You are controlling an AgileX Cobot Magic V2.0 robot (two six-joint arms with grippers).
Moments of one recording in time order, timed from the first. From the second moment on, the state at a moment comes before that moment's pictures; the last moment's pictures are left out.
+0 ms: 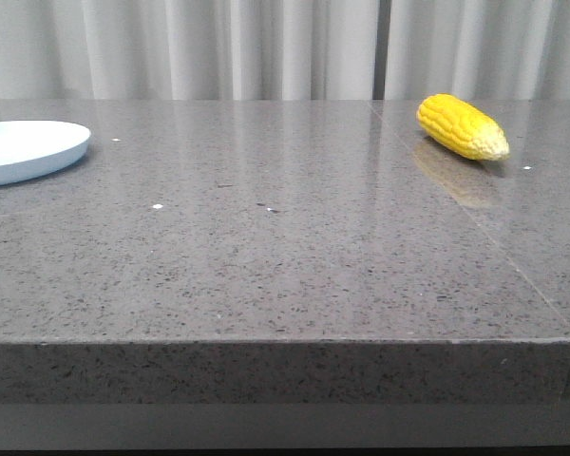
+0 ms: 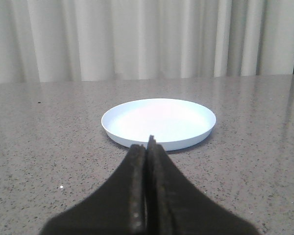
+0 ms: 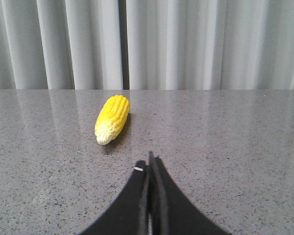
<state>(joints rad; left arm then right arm) -0.02 -0.01 0.01 0.02 0.04 0.02 0.02 -0.01 0.03 0.07 -0.04 0.00</state>
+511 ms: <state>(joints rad) -0.02 -0.01 0.01 0.07 0.04 0.03 0.02 -0.01 0.03 0.07 -0.04 0.00</state>
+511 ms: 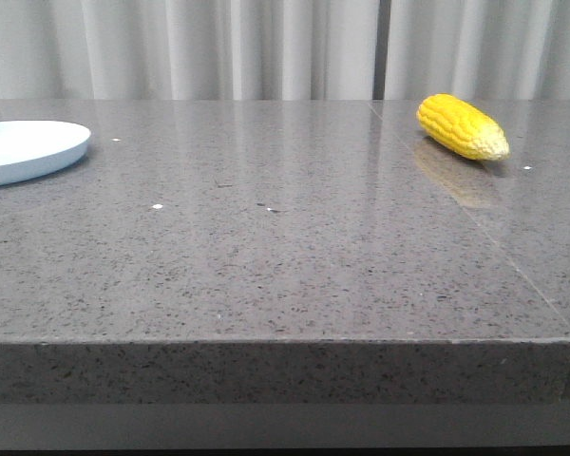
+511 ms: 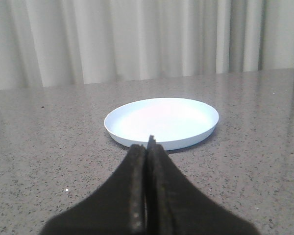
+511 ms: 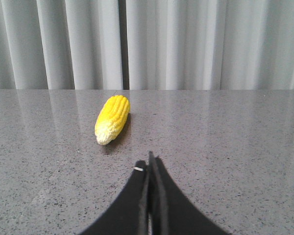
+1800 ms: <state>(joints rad) -0.02 0.42 -0.77 0.04 0.67 0.03 0.02 0.51 -0.69 0.07 0.58 0.00</state>
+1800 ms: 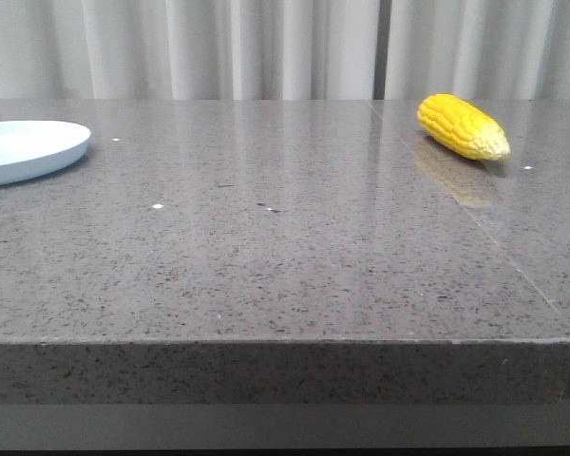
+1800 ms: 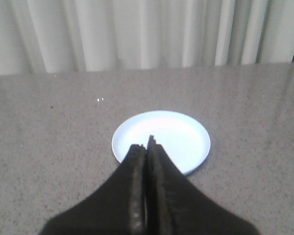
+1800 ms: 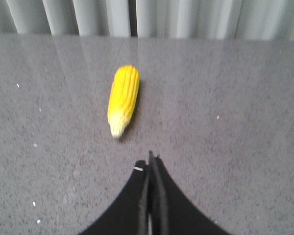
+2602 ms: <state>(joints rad) -0.02 0.59 -0.72 0.04 0.70 0.03 0.02 0.61 -0.69 0.07 0.64 0.00</state>
